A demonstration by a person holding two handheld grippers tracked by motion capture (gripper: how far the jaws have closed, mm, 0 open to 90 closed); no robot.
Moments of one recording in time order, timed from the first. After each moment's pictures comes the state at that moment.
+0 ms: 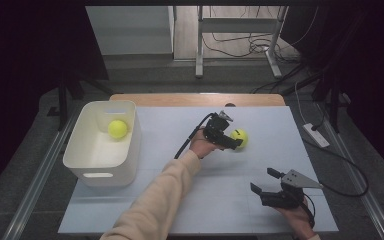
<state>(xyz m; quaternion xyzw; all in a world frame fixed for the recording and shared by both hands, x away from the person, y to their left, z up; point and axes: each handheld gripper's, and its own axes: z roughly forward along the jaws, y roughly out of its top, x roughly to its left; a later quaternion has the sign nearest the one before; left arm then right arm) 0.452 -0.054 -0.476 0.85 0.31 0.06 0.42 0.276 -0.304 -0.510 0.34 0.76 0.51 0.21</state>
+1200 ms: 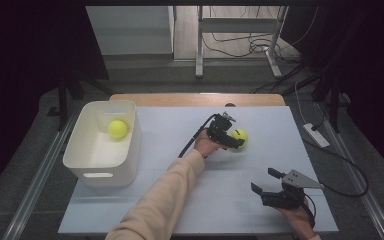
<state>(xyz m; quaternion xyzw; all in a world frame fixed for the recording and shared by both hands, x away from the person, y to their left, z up) 0.469 -0.069 -0.497 0.85 0.32 0.05 0.41 0.275 -0.306 -0.510 0.35 0.76 0.51 0.21</state>
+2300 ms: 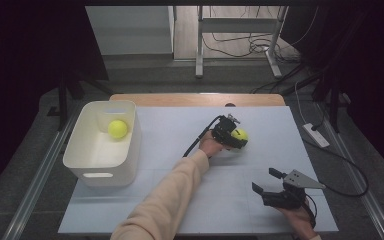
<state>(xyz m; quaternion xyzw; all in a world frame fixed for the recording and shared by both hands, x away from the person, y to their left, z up) 0.479 -0.085 -0.512 0.86 0.31 0.04 0.40 0.275 -0.308 -0.509 0.35 0.76 0.51 0.20</state>
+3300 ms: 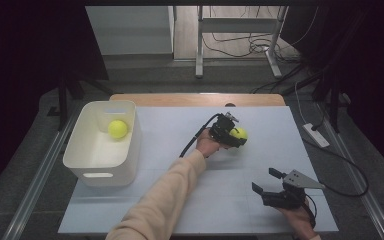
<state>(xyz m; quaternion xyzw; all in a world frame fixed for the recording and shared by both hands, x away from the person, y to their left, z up) 0.466 -0.072 -0.490 0.86 0.30 0.04 0.41 0.275 -0.308 -0.509 0.35 0.76 0.51 0.21</state>
